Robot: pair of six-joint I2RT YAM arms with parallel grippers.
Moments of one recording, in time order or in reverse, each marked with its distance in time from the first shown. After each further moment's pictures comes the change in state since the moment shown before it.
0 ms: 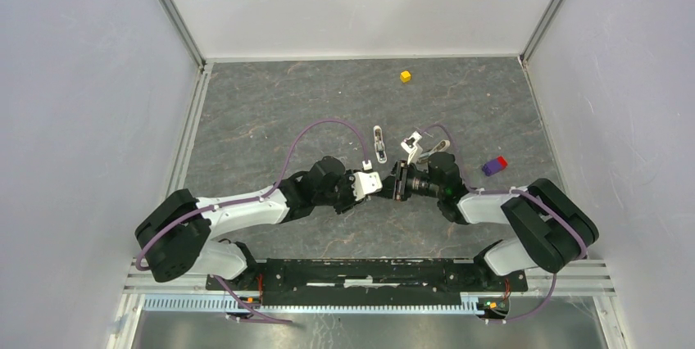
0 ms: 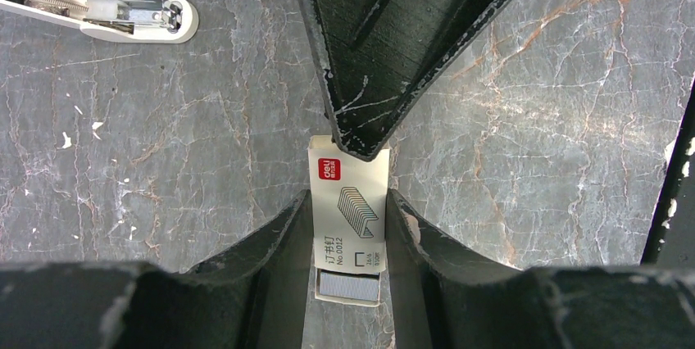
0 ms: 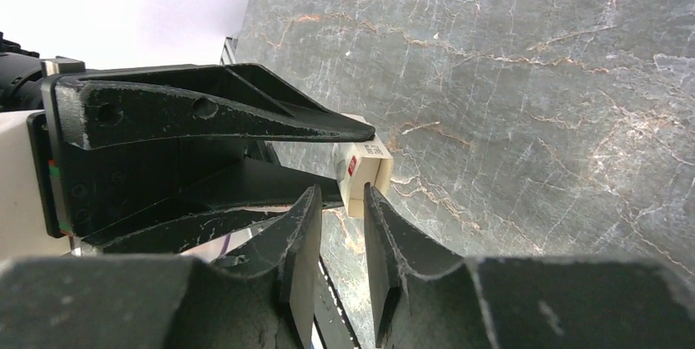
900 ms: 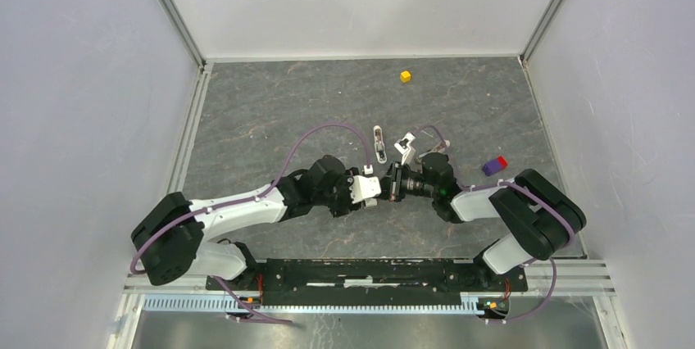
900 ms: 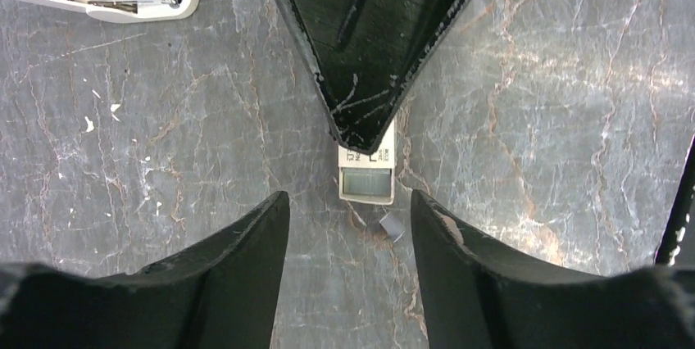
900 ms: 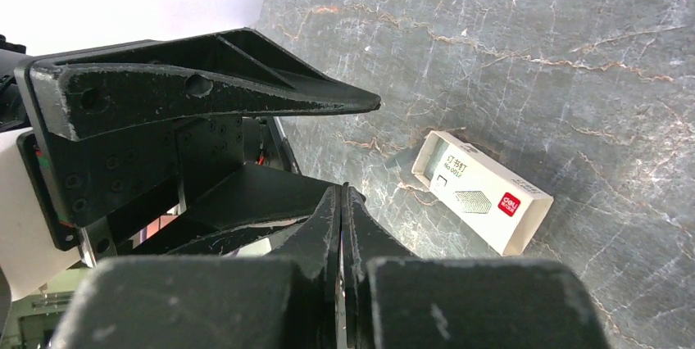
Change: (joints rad) left arm 0.000 -0.025 0.032 -0.126 -0.029 0.098; right arm 0.037 0.094 0.019 0.094 -0.018 0.055
